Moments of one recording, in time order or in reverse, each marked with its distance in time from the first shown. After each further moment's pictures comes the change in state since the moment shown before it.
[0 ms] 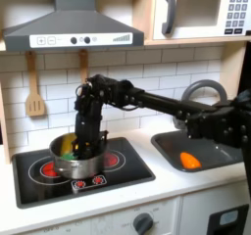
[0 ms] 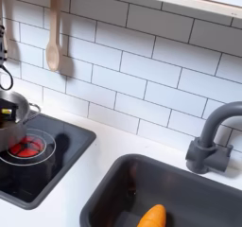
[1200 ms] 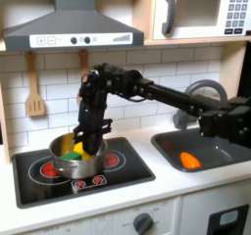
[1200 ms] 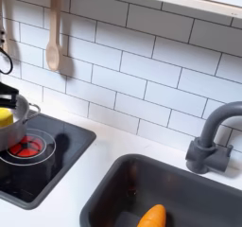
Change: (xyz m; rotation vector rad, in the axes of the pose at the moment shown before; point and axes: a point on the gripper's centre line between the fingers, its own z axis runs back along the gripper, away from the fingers) arm 0.000 -0.001 0.030 -0.039 -0.115 -0.058
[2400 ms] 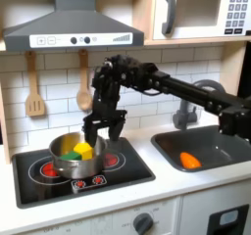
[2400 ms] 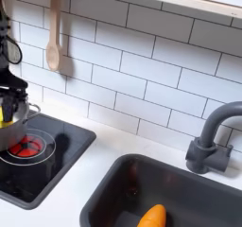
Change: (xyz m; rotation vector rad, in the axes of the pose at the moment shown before) arm -0.010 -0.020 0.024 -0.069 -0.092 -0.184
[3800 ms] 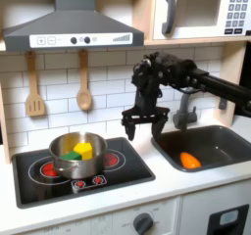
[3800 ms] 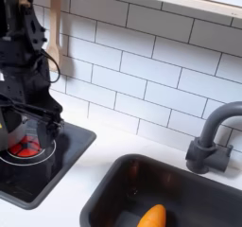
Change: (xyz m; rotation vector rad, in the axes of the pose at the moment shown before) arm -0.041 -0.072 0.022 -0.113 -0.026 -0.316
